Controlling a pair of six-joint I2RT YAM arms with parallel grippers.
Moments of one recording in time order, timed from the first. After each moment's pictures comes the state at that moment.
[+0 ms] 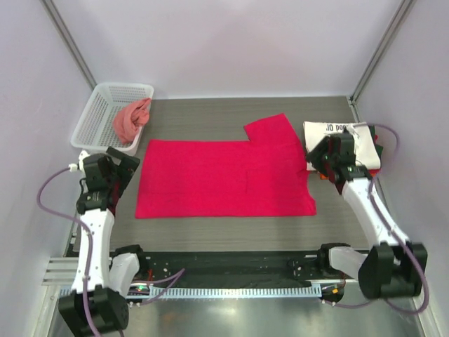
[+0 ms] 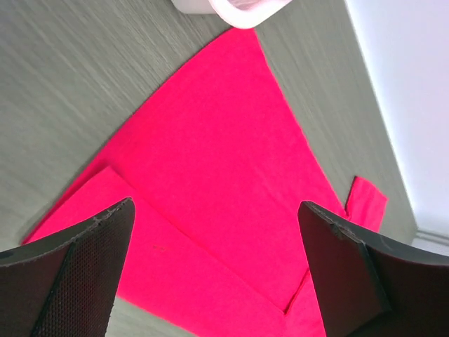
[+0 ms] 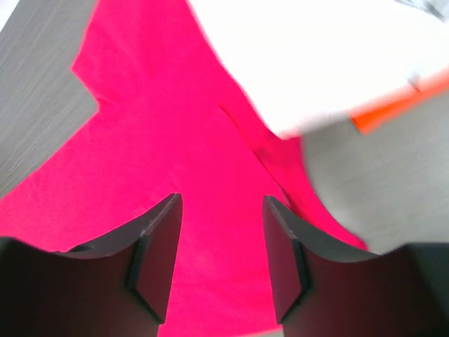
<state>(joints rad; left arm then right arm) 0.21 0.78 0.73 -0.55 0.01 -0.87 0.01 1.02 0.74 -0.40 0.07 0.71</state>
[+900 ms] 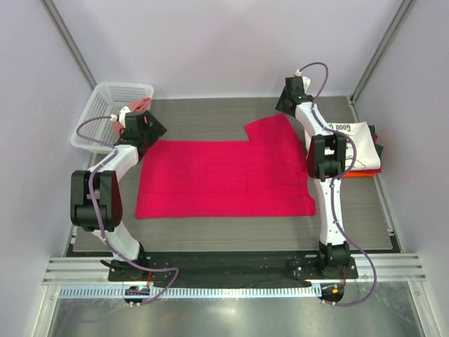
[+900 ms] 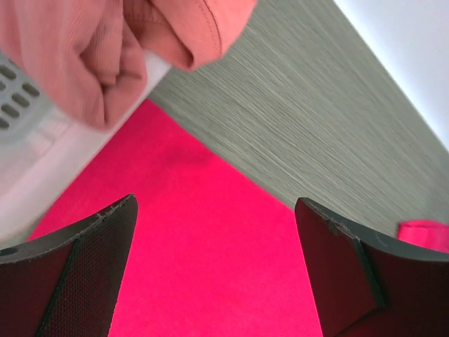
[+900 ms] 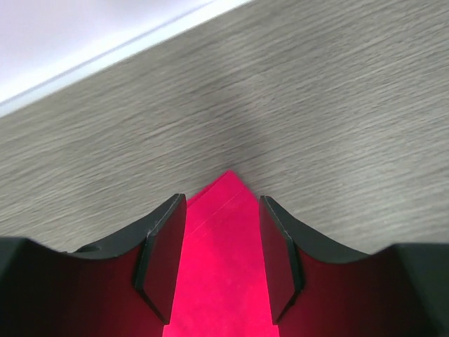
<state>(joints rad) -0.03 1.66 1.09 -0.01 -0.13 -0.73 0.13 2.53 2.29 -0.46 0.21 0.44</state>
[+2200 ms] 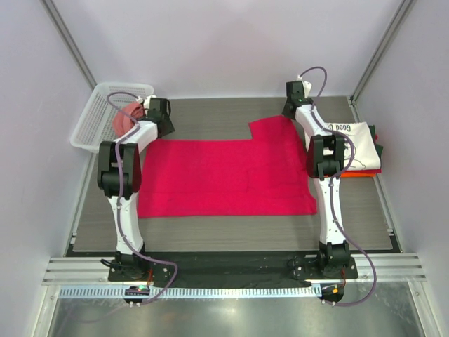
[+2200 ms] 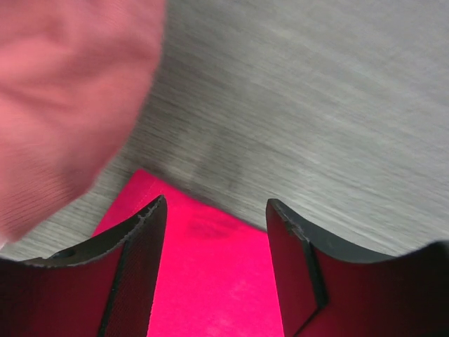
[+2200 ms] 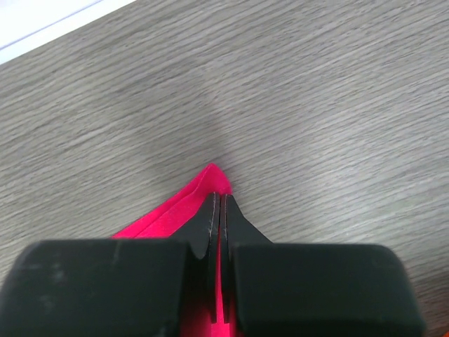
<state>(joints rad) -0.12 2.11 1.58 -0.26 -0.33 -0.46 0.11 2.62 2.34 -0.50 0.30 0.39</state>
